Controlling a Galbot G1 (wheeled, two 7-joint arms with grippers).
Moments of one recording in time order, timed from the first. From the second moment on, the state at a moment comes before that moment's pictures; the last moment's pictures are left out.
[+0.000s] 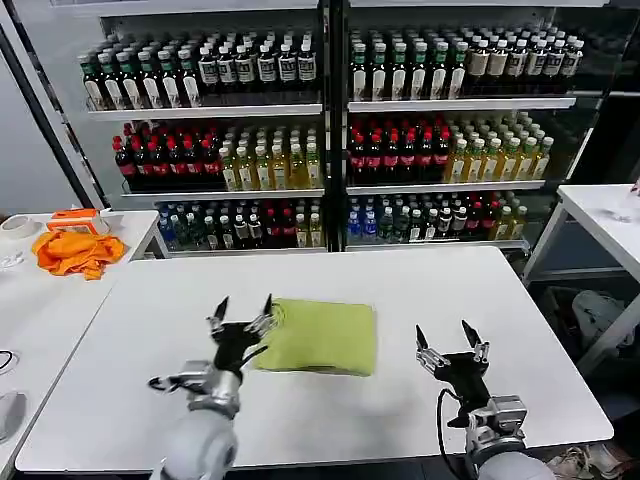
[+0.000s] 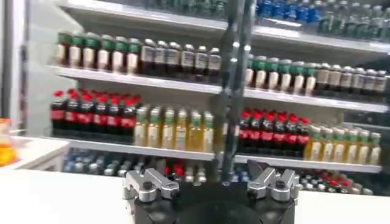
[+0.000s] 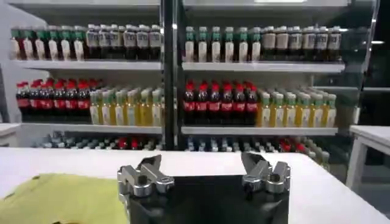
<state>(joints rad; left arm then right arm) 1.25 -1.35 -0.32 -2.01 -0.31 0.24 -0.26 -1.47 1.15 0.42 2.18 0.33 -0.25 0.24</state>
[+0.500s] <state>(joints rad) 1.47 -1.32 -0.45 -2.18 -0.33 0.25 -0.20 -1.50 1.17 0.40 2.21 0.29 -0.21 0.24</state>
